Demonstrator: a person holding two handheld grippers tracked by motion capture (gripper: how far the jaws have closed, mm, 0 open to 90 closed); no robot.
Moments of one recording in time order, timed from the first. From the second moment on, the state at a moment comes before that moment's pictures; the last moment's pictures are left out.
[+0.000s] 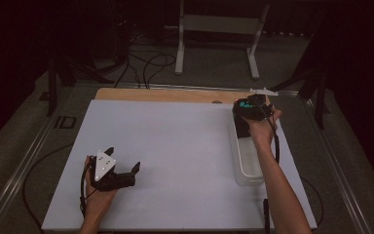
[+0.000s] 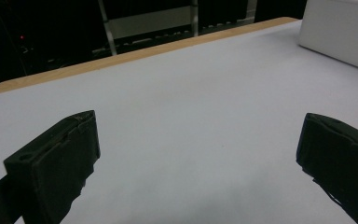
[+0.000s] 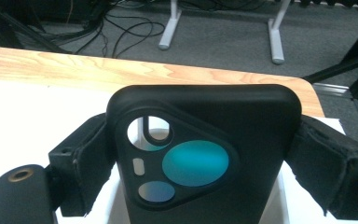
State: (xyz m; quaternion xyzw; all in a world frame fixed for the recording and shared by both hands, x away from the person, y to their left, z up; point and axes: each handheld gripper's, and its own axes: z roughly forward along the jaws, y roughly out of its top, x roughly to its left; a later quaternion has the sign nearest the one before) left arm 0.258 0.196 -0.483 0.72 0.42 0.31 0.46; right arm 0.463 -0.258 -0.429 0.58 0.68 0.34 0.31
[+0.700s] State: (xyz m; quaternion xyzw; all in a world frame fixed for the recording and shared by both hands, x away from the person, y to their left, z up) left arm 0.258 0.196 -0.483 0.72 0.42 0.31 0.46; right arm 0.449 -0.263 -0.414 0.55 0.68 0.39 0.29
